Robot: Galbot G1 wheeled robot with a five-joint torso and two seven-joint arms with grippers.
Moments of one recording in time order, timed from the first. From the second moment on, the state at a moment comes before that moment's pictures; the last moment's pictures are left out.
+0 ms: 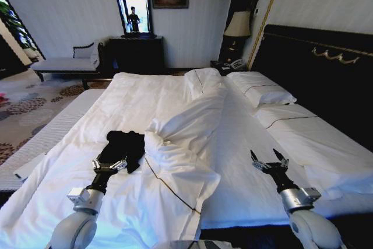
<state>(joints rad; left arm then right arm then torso) 1.75 -1.08 -0.70 -2.22 -0.50 -0.03 -0.13 -1.74 1.14 0.89 2.09 0.47 0.08 -0.08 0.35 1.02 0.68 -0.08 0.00</state>
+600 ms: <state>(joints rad) 1.76 -1.09 -0.70 -2.21 -0.50 -0.03 -0.13 -1.74 1.14 0.89 2.10 0.47 0.05 -0.07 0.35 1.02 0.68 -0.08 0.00</state>
